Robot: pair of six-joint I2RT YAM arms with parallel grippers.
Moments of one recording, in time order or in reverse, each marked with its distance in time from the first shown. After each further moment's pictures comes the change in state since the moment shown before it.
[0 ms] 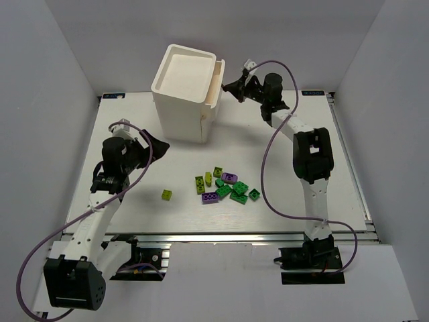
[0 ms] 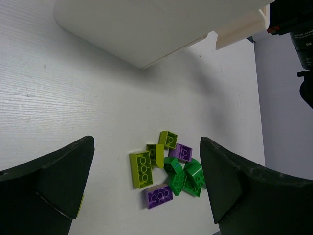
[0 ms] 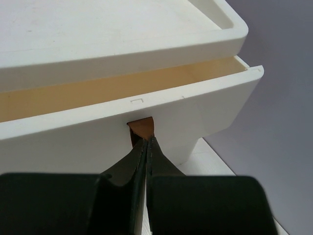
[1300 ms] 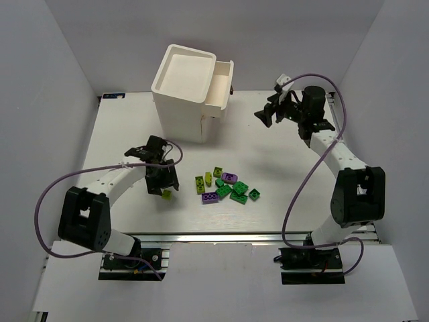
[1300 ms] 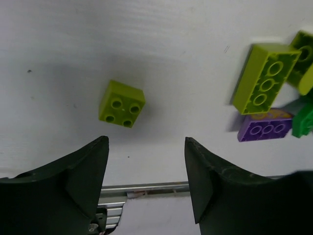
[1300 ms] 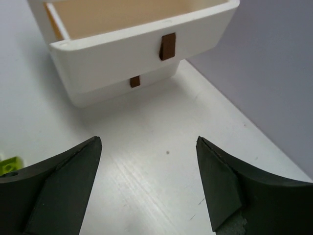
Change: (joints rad) left arm -0.210 0.451 0.191 -0.602 -0.182 0.093; right arm -0.143 -0.657 -0.598 -0.336 0.051 -0.240
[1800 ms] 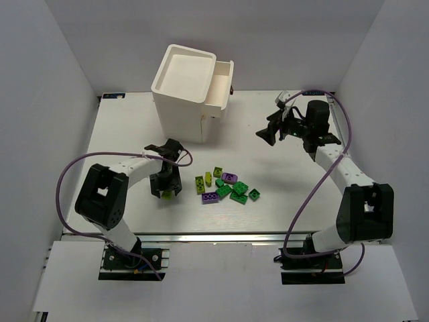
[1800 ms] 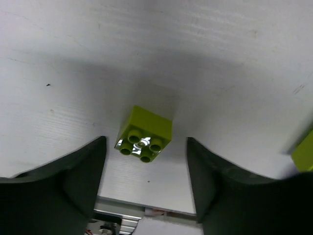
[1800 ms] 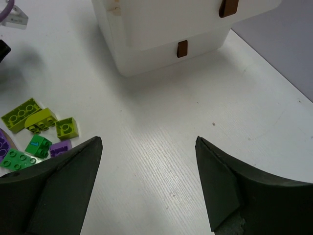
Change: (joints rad) left arm -0.138 0.238 0.079 -0.079 -0.254 -0.062; right arm -0.023 -0.167 -0.194 -0.122 -0.135 -0.014
